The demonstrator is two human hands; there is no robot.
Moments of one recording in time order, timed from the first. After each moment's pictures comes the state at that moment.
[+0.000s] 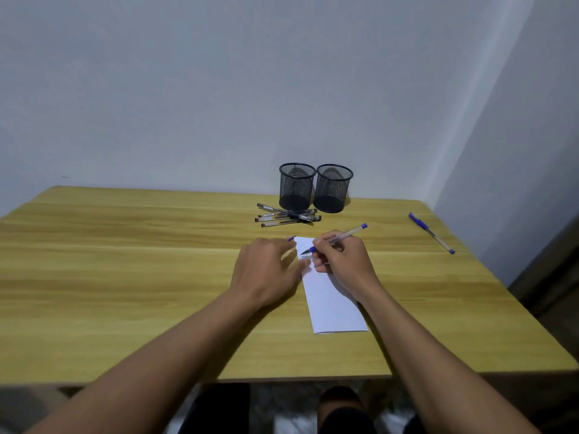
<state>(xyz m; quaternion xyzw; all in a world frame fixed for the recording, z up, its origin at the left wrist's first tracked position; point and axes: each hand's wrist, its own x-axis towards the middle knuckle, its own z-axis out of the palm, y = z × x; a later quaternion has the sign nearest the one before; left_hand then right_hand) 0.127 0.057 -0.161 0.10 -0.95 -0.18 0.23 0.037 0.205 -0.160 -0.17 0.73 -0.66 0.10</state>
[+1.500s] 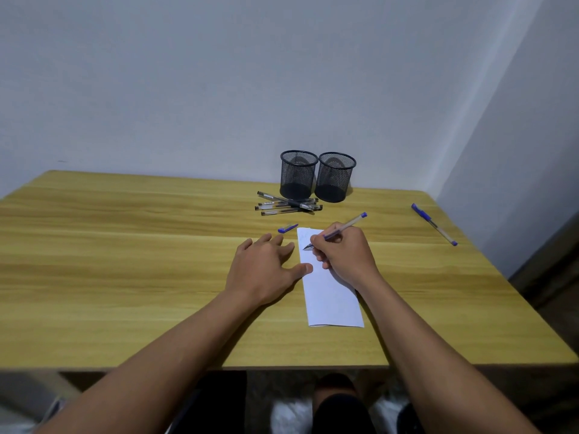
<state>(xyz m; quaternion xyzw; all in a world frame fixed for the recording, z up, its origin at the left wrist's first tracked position) 0.134 0.060 -0.178 0.13 -0.97 -0.17 0.11 0.036 0.205 -0.165 -0.17 0.80 -0.57 0.06</state>
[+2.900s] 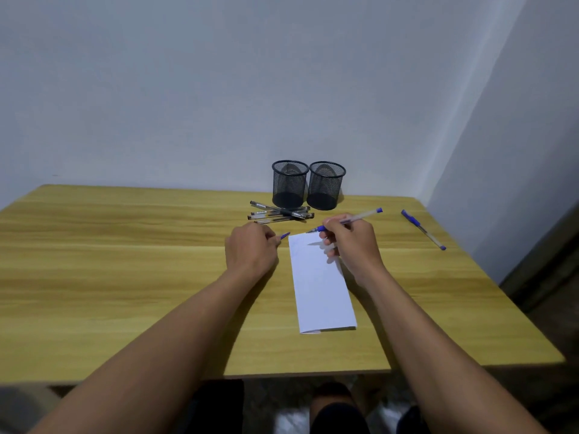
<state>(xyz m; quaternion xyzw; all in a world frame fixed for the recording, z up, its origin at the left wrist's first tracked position) 0.087 0.042 -0.162 0.27 -0.91 -0.24 0.22 0.027 0.214 -0.131 -0.12 0.74 -0.67 0.05</state>
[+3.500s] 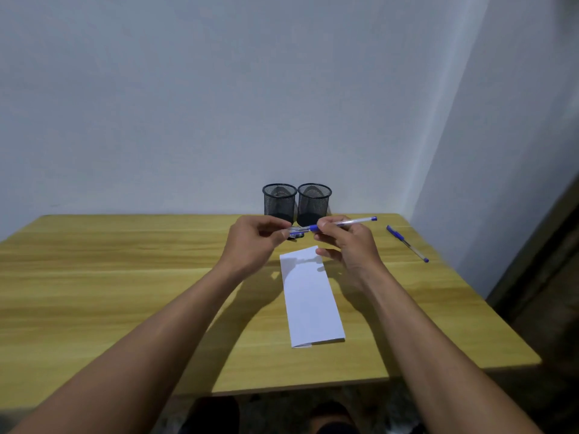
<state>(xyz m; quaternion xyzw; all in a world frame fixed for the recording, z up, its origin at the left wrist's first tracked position) 0.104 0.052 -0.103 0.06 -0.79 -0.56 0.24 0.037 0.233 -0.097 -0.15 0.62 -0.76 0.11</state>
